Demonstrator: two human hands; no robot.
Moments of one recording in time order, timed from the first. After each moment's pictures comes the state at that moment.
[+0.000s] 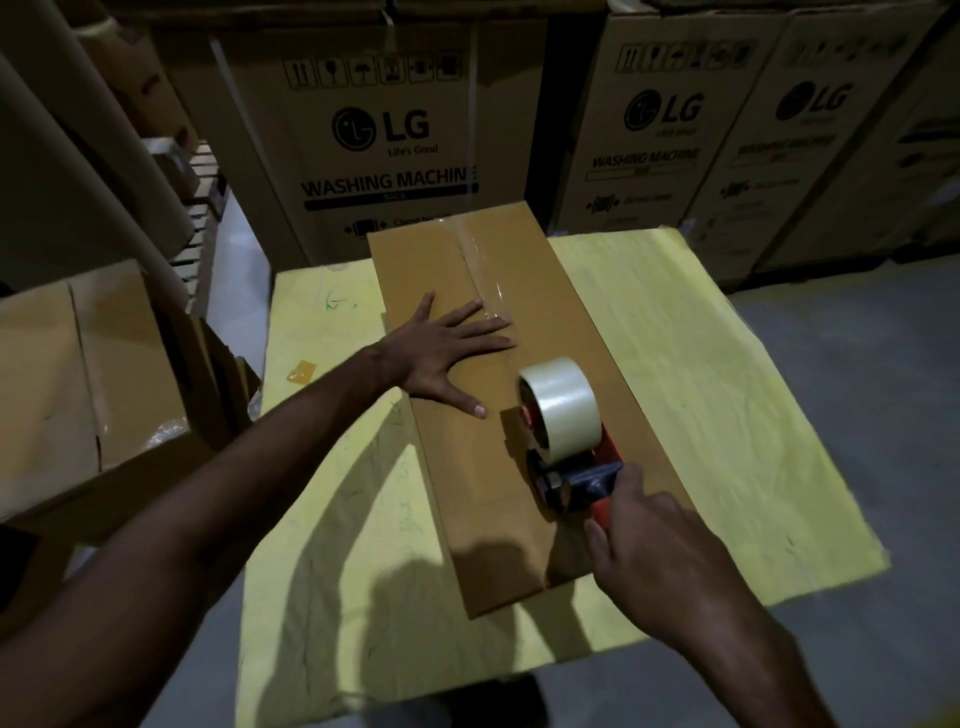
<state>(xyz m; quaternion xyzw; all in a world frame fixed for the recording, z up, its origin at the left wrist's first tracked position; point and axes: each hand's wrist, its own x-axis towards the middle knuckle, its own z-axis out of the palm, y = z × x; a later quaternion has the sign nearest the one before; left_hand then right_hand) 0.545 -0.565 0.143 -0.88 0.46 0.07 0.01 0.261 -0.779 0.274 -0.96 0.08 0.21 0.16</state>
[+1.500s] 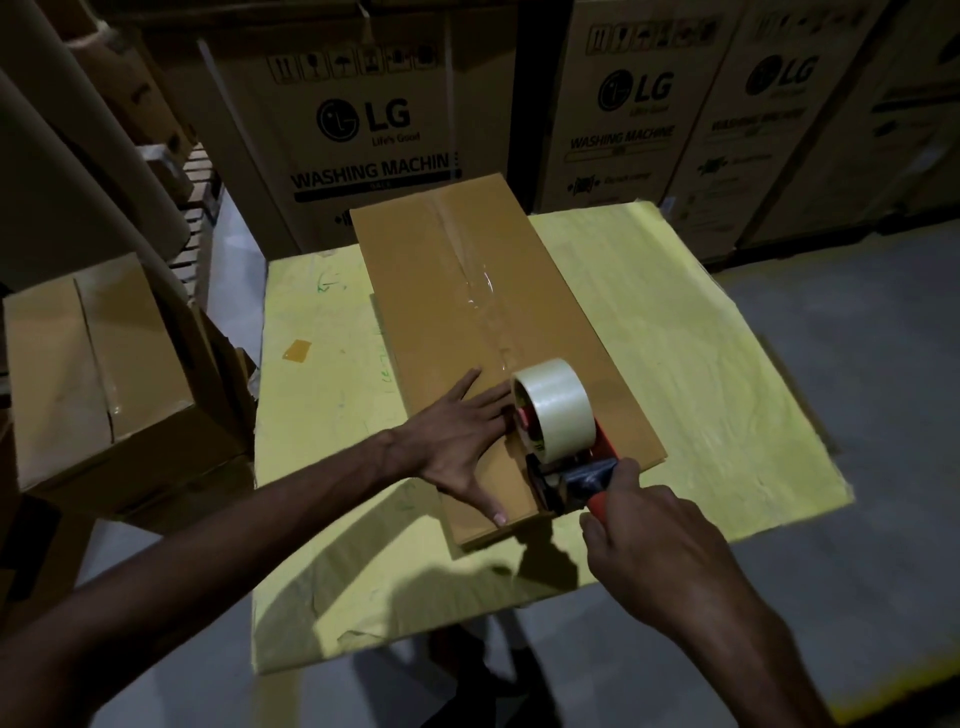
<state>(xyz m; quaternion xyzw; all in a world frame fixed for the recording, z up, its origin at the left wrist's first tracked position) 0.370 -0.607 0.119 -0.84 0.53 0.07 -0.01 0.182 -0.793 0.271 -0.96 0.11 0.19 0.16</state>
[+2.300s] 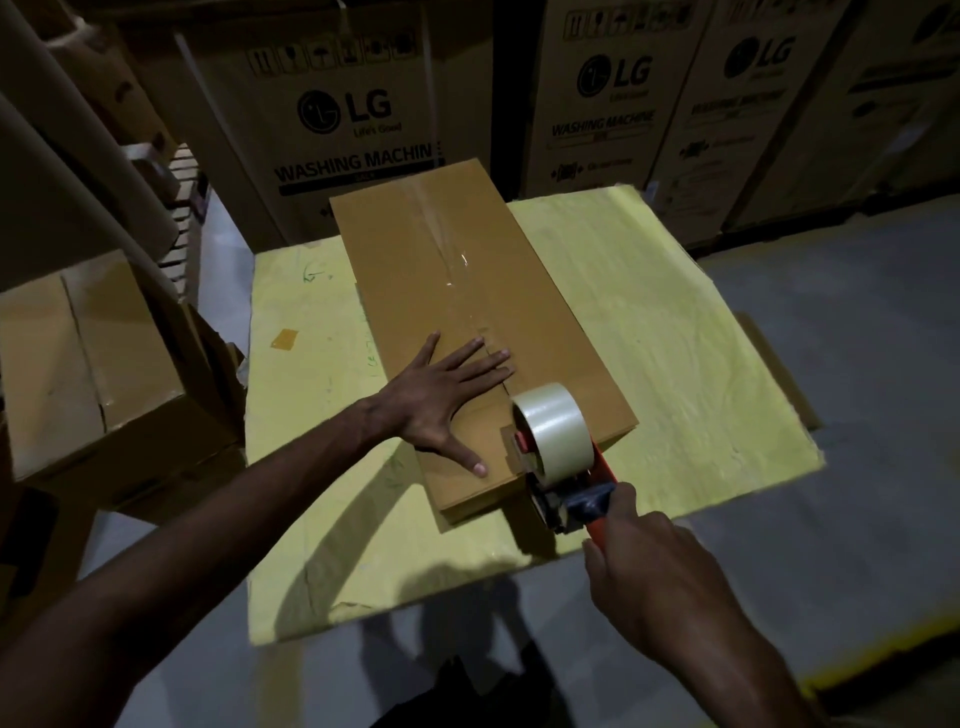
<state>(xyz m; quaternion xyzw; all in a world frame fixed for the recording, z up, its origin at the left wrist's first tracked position) 0.376 -0.607 0.131 -0.88 0.47 0.09 0.01 0.129 -0.809 0.256 -0.95 0.13 0.22 0.17</state>
